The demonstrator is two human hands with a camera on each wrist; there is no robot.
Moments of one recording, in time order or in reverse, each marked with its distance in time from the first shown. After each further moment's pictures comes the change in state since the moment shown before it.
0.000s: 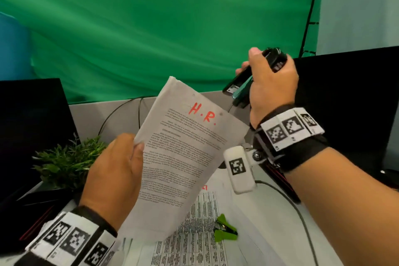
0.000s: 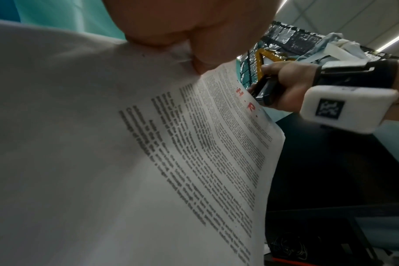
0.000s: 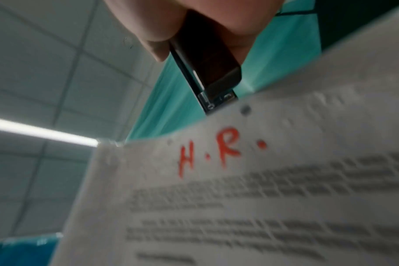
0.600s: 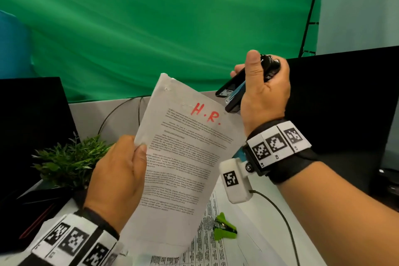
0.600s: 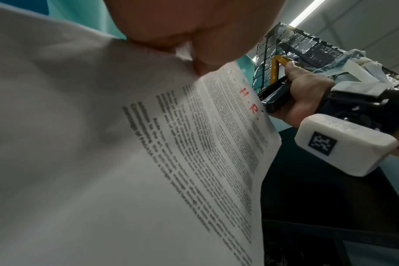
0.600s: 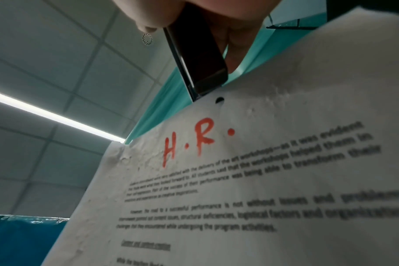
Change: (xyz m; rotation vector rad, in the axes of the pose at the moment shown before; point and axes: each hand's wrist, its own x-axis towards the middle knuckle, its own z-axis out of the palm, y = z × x) left_hand -0.006 -0.003 0.005 -0.056 -0.005 0.009; right_hand -0.025 0.008 -0.001 -0.156 -0.049 -0.152
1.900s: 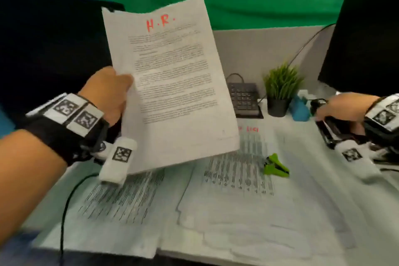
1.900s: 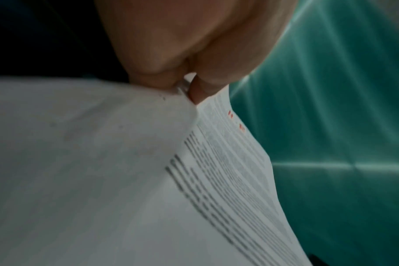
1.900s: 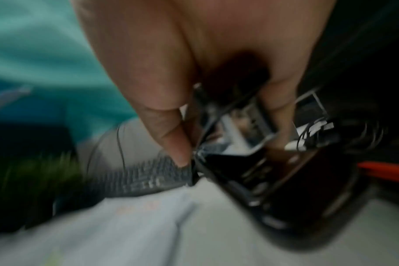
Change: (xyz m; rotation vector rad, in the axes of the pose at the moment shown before) left_hand 0.021 -0.104 -0.078 -0.202 -0.114 -0.789; right_hand -0.006 0.122 -0.096 -1.118 -0.873 0.822
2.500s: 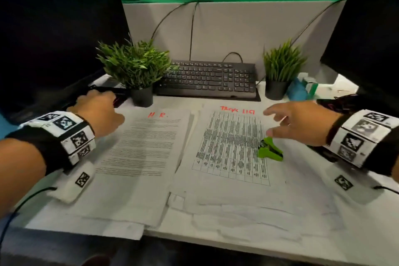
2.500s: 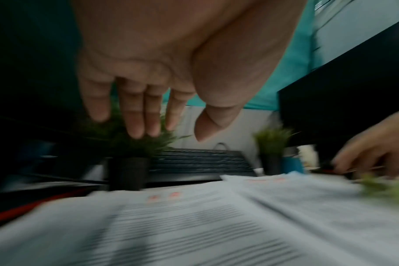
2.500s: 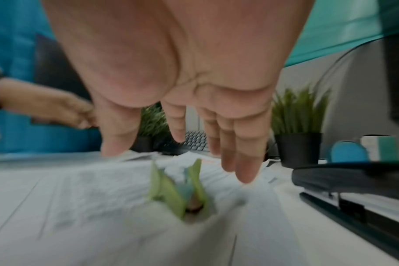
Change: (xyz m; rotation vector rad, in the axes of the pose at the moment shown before) left_hand -0.019 -0.080 0.007 1.068 -0.186 -0.031; right_hand -0.041 0.001 0.073 -0.648 -0.105 -0.582
